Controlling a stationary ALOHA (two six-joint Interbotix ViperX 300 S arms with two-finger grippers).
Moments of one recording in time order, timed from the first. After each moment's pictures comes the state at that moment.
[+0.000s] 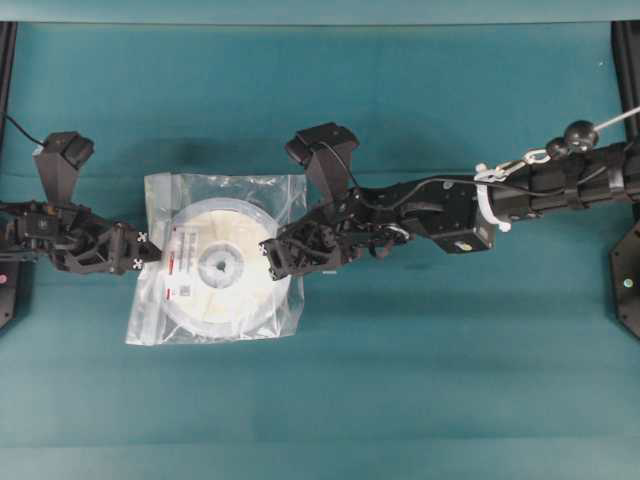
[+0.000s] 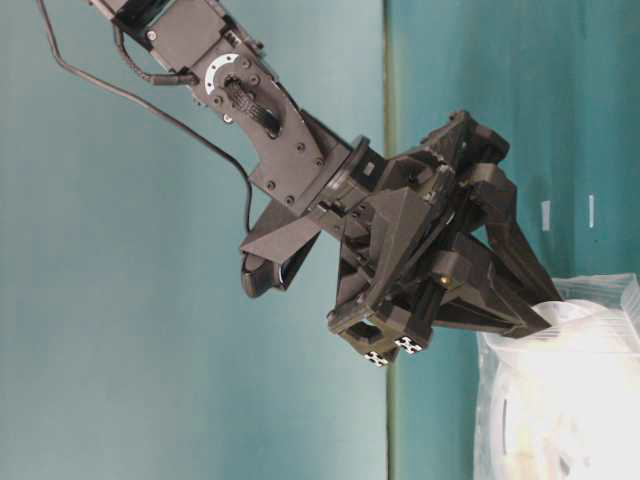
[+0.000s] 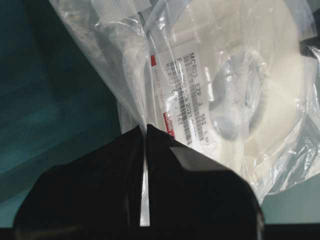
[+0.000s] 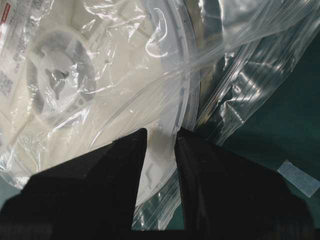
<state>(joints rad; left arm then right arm) 0.15 -0.25 1.29 0.02 -0.26 -1.21 -0.09 0.38 0.37 0.26 0.13 0.78</state>
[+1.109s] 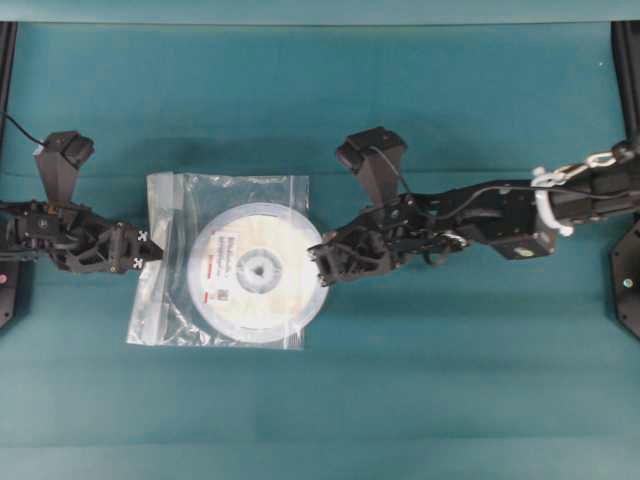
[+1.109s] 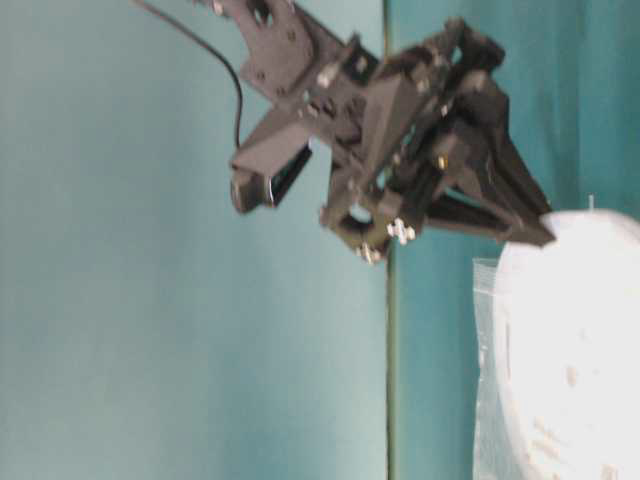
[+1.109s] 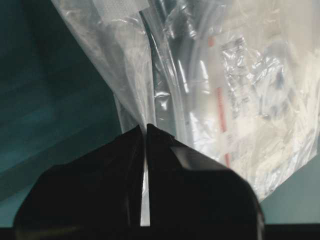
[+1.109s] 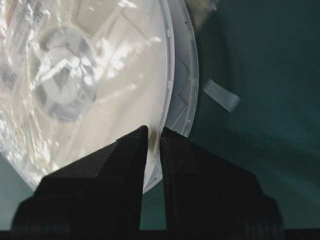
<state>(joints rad) 0.15 -0.25 1.29 0.02 -0.26 -1.21 -0.08 0.22 0.60 0.26 0.06 0.78</state>
